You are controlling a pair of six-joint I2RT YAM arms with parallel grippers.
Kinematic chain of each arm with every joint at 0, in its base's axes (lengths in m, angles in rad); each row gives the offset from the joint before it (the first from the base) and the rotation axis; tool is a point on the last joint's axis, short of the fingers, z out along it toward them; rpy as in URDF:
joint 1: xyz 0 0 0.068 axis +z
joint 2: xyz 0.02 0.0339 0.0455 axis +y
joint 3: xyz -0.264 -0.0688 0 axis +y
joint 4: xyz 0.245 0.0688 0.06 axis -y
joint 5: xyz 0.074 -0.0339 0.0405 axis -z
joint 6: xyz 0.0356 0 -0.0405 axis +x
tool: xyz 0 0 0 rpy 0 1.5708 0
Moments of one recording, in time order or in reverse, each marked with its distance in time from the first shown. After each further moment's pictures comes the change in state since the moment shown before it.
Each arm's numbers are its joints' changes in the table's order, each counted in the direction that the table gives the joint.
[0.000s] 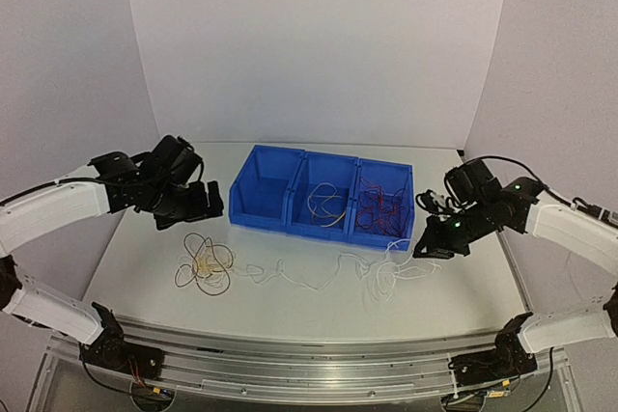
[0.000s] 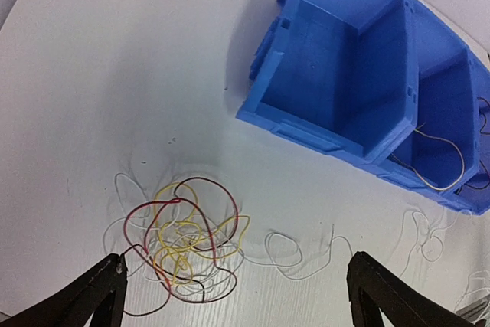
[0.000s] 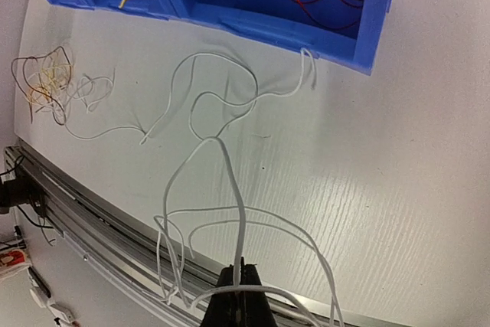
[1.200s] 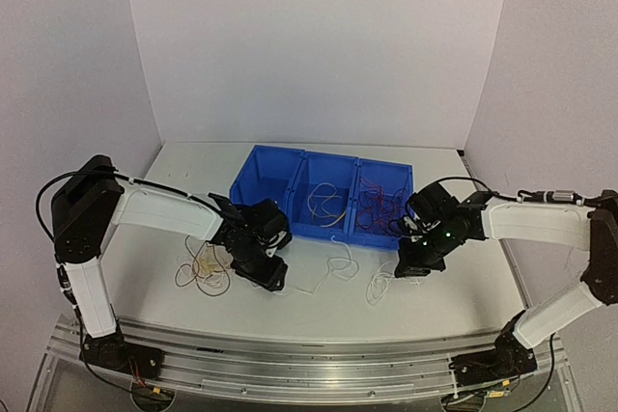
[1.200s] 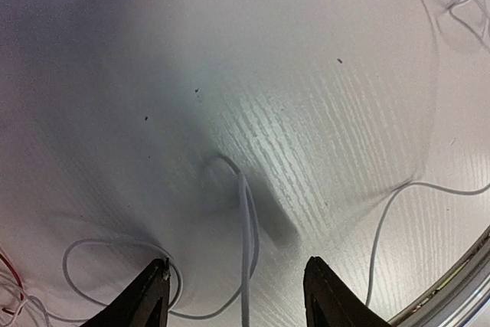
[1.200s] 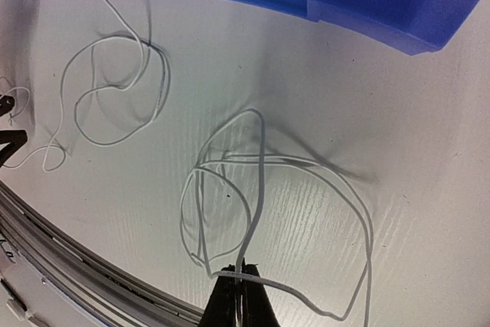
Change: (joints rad) left arm -0.215 0.617 -0.076 0.234 0.369 0.420; right arm 0.095 0.271 0.059 0.174 0.080 0.061
